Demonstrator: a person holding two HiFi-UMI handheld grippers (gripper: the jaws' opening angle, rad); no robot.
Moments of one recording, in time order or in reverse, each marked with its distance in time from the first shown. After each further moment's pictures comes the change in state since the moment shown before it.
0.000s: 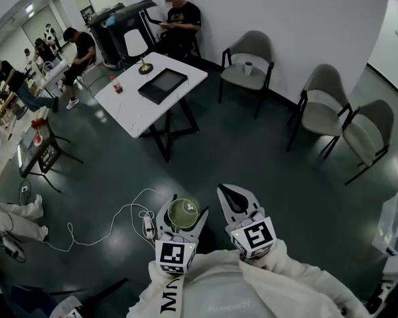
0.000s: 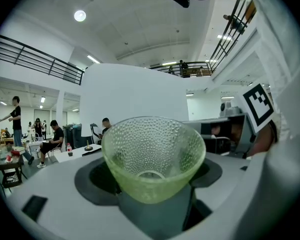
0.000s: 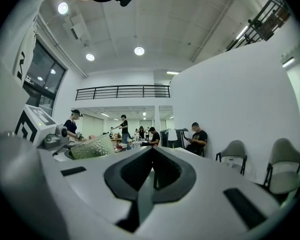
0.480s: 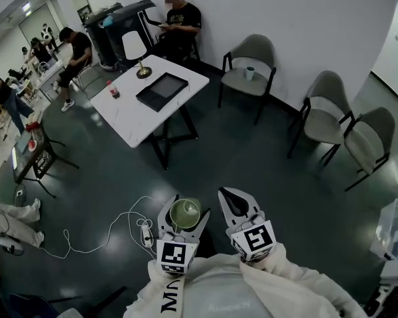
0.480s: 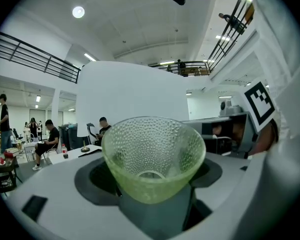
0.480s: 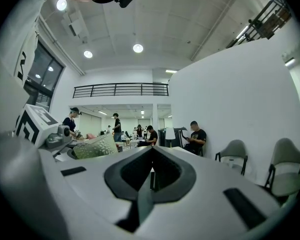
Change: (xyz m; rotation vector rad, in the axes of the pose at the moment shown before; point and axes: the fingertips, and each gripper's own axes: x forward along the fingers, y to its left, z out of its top) left arm 0.058 0.048 0.000 0.023 -0.008 -0.040; right arm 0.065 -0.023 -0.016 -0.003 0.011 -0.022
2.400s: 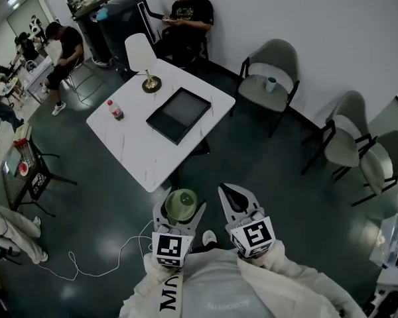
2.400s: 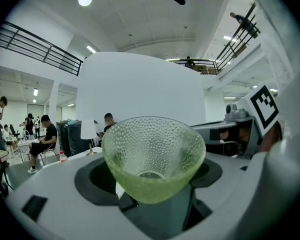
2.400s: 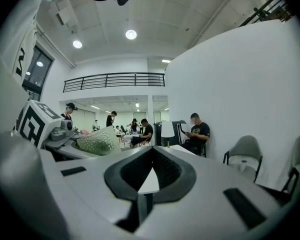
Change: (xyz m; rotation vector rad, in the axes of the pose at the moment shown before) left arm 0.198 0.304 0.018 -0.026 0.032 -0.022; right arm 0.344 -0.064 -0.013 0.022 0.091 -0.044
